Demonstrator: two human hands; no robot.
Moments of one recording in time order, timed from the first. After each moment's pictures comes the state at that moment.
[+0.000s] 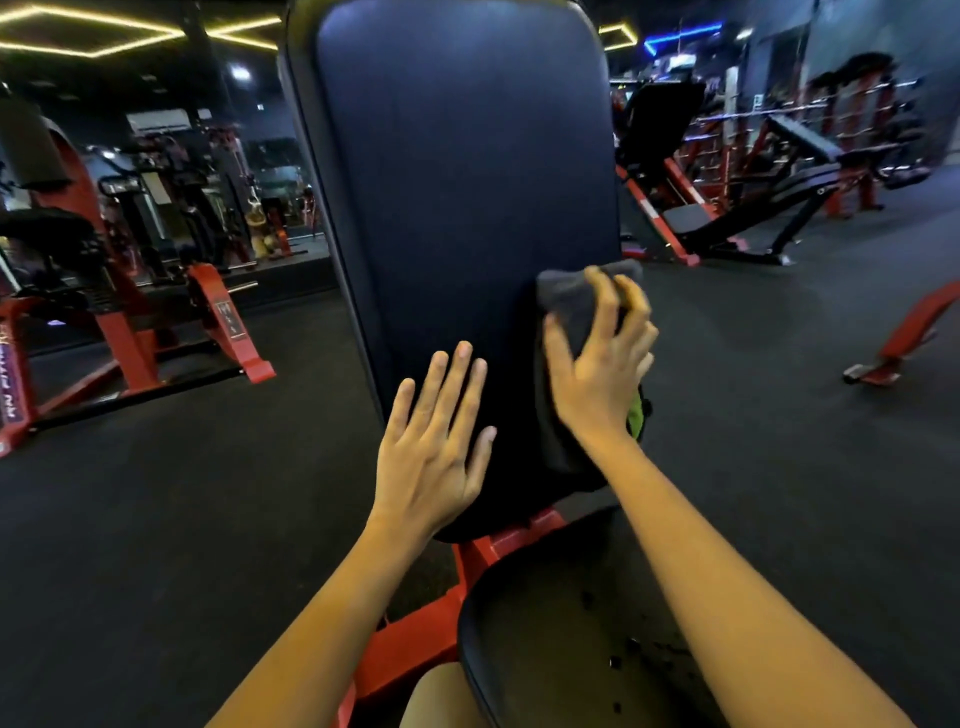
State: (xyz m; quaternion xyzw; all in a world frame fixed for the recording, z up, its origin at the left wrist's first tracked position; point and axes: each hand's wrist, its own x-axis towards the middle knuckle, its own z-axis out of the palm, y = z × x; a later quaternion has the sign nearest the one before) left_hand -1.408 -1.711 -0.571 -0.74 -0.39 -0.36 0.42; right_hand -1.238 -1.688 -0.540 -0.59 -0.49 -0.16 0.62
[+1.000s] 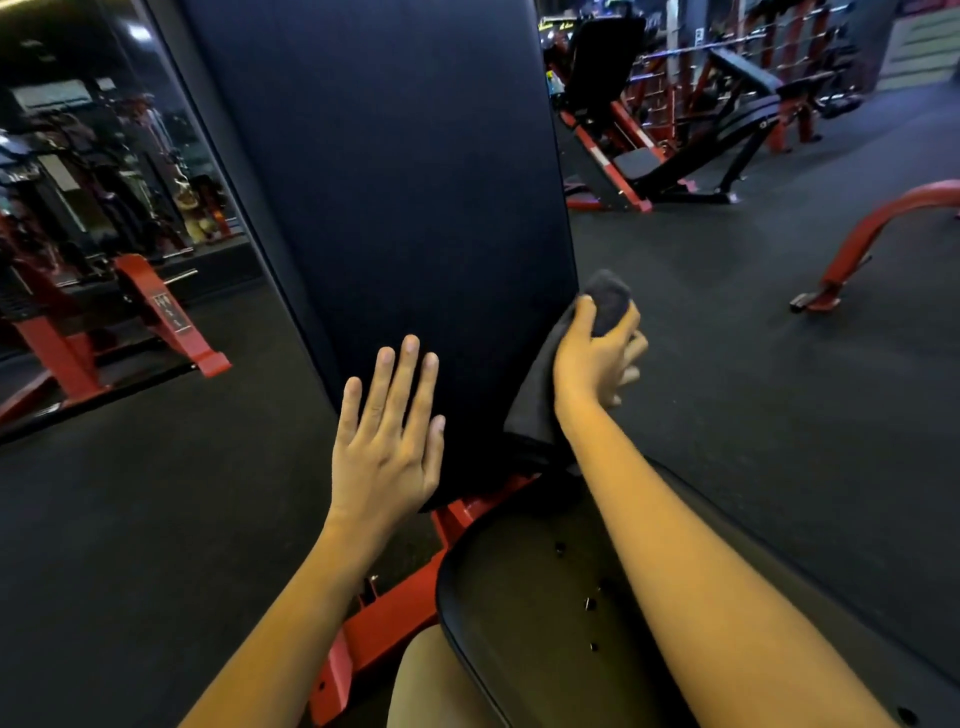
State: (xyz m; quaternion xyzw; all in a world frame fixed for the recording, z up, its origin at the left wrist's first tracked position) left_hand -1.417 -1.705 -0.599 -0.73 -0.34 -0.37 0.46; right_hand -1.219 -1.687 -0.567 -0.68 -0.18 0.19 0.69
